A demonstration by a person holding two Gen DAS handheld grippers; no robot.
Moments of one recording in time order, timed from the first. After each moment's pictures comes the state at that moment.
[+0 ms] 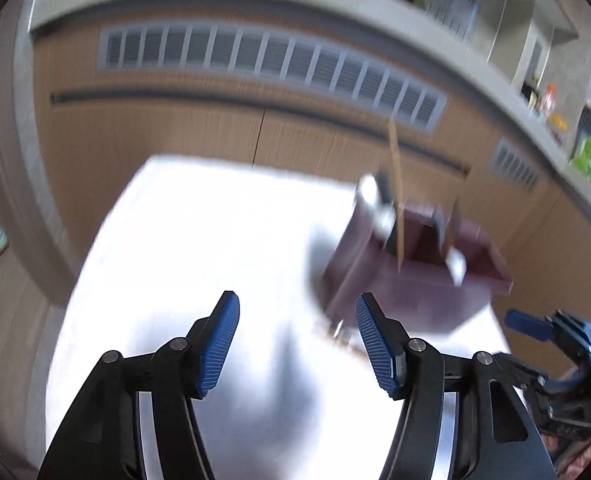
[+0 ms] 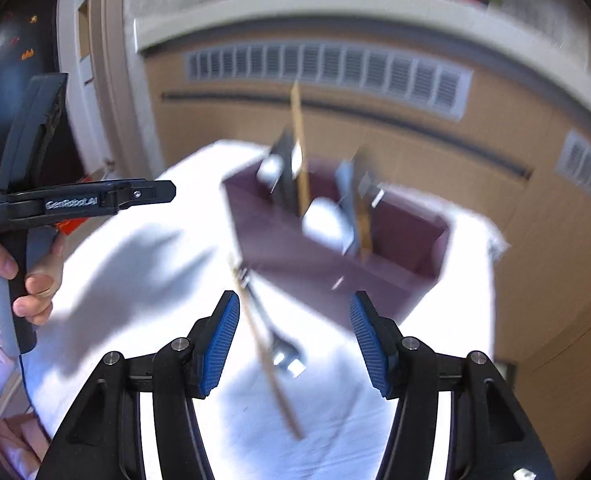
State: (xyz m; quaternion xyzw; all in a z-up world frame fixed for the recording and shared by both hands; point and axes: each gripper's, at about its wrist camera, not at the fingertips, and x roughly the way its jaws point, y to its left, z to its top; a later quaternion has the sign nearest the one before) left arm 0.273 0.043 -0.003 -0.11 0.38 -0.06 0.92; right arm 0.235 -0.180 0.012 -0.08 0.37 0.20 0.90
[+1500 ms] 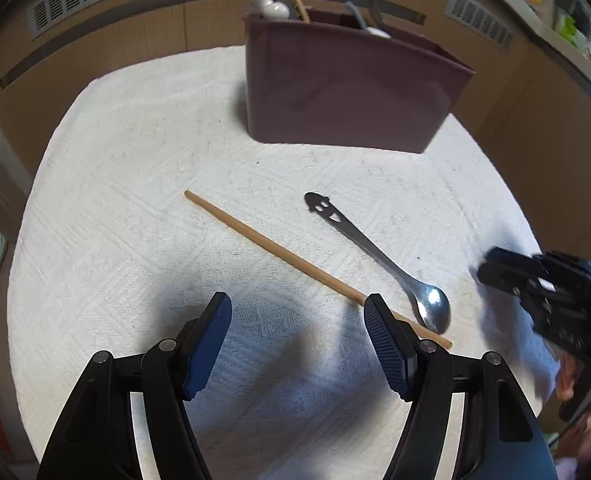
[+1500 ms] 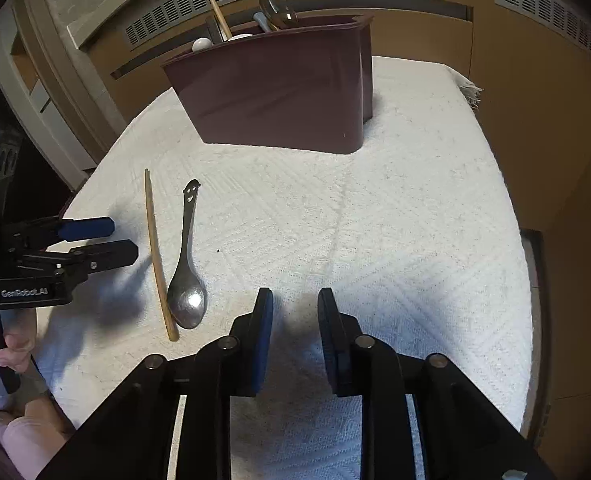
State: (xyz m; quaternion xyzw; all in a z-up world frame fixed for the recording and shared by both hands) left arm 0.218 -0.043 -0.061 -0.01 0.51 -0.10 0.85; right arm 0.176 -0.244 -0.064 0.05 0.46 0.15 0.87
